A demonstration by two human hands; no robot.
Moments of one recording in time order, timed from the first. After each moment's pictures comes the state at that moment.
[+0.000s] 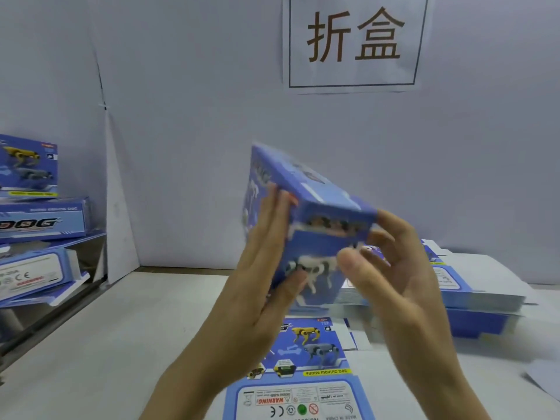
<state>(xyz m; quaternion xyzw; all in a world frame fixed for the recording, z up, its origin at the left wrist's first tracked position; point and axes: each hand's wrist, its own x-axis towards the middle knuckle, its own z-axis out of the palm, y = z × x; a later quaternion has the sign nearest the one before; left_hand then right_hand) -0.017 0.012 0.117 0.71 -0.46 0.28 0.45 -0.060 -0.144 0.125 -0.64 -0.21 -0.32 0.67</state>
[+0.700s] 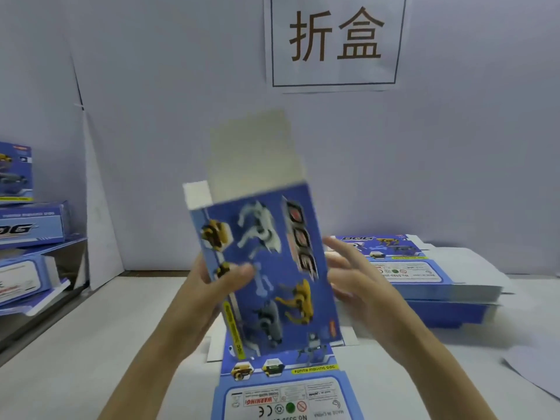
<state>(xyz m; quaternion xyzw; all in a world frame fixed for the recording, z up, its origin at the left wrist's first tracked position) 0.037 0.040 0.088 0.60 -0.28 0.00 0.75 -0.019 -0.186 0.097 -0.71 -0.14 -0.07 0.68</state>
